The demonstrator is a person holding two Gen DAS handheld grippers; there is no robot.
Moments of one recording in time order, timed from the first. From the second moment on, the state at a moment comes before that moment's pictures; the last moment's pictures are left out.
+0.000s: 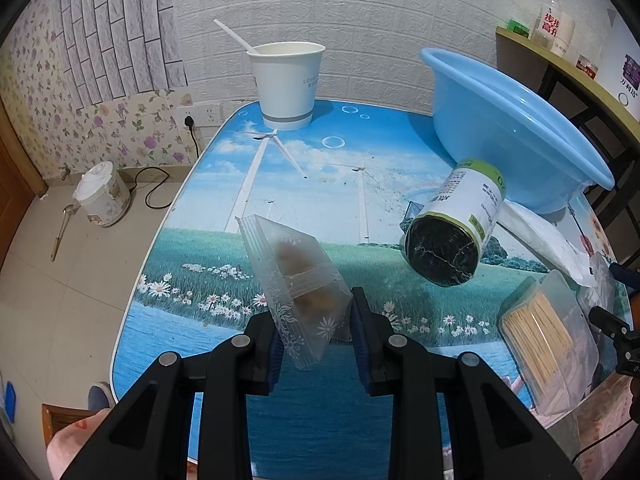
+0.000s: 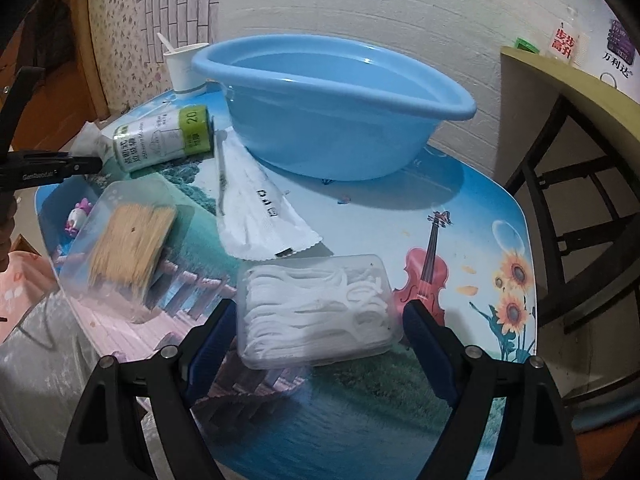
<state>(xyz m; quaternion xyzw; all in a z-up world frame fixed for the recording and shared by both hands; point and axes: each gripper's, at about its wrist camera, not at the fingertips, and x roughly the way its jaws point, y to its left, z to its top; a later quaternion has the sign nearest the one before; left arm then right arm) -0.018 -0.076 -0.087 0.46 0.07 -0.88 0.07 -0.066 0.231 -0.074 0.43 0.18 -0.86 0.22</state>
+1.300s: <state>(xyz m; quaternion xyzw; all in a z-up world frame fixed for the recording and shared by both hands) -0.014 -0.074 -0.072 0.44 0.07 -0.89 0.06 -0.072 0.243 -0.059 0.42 0.06 -0.89 0.19</state>
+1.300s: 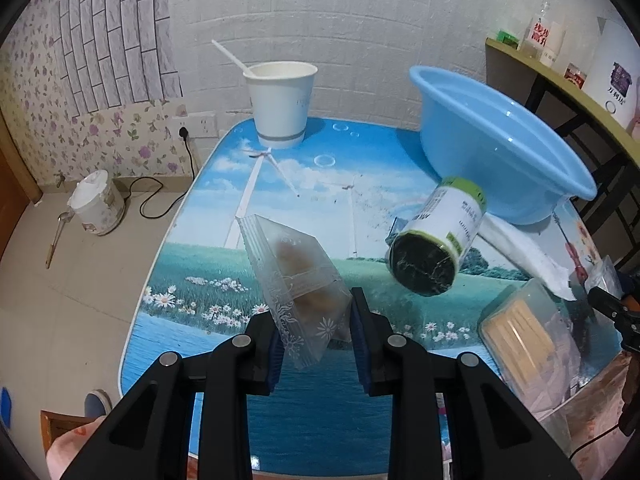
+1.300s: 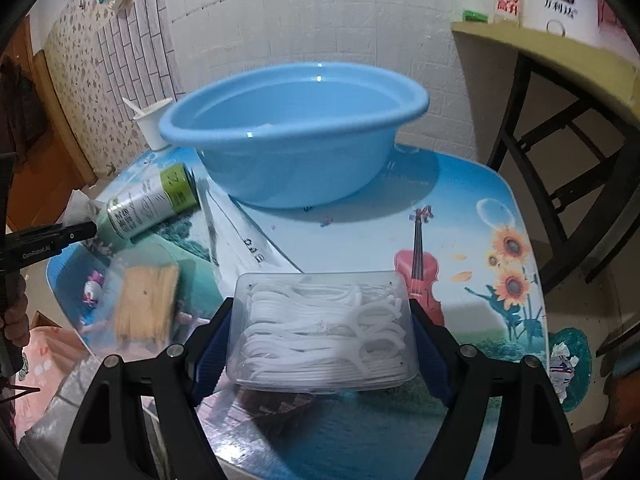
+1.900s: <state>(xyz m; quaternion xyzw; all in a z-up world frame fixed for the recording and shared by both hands) 0.009 -0.078 -0.035 0.41 0.09 -0.91 0.05 -0.048 0.253 -0.026 0.42 0.04 -0.90 0.13</state>
